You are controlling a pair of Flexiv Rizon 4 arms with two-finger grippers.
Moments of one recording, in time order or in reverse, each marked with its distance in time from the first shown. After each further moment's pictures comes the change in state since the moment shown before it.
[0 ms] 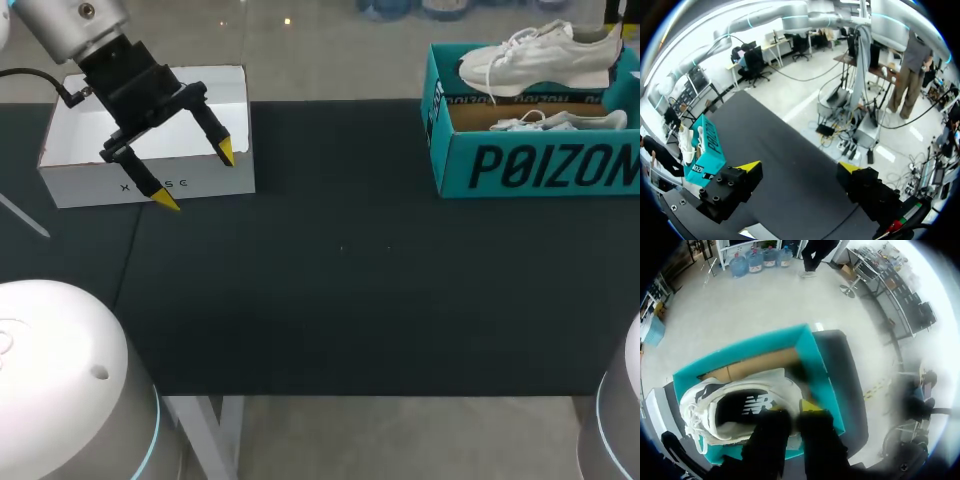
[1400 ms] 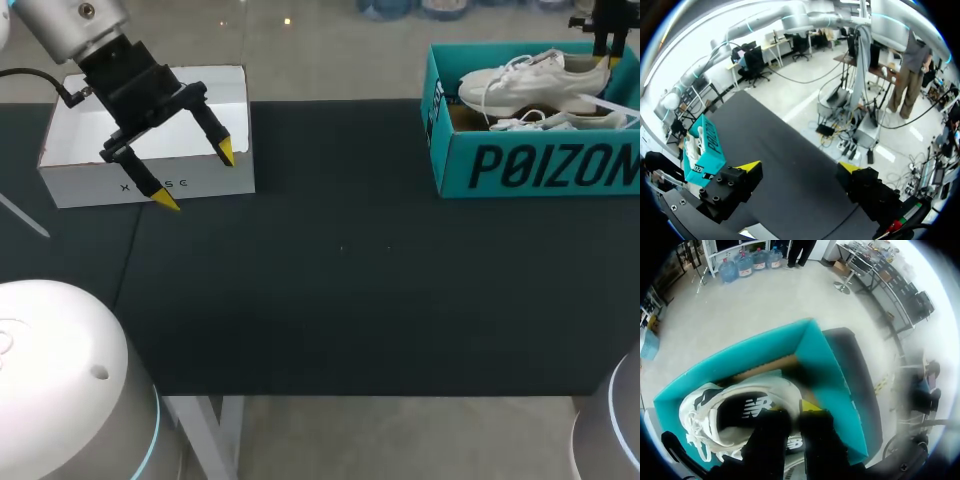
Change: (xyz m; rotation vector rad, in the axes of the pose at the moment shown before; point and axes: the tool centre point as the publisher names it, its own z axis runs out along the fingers) left arm 0.000 0.000 0.000 0.000 0.000 0.000; right arm 0.010 0.025 0.092 -0.029 -0.009 0.086
